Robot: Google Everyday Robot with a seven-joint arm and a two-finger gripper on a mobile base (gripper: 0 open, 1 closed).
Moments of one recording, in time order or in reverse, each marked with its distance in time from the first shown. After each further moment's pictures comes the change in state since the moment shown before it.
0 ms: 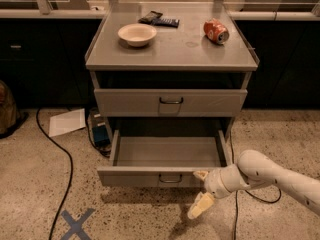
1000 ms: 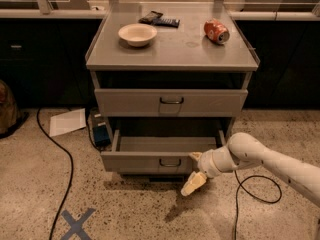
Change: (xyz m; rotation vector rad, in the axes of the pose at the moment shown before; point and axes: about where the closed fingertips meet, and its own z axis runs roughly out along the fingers) arm -0.044 -0.067 0.005 0.065 -0.011 -0.050
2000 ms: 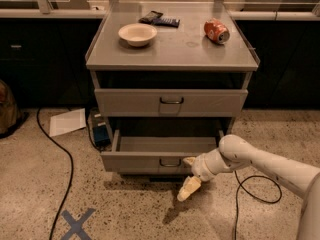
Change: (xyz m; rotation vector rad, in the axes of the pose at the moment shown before) arm 0.012 0.007 0.030 -0.050 0.058 -0.016
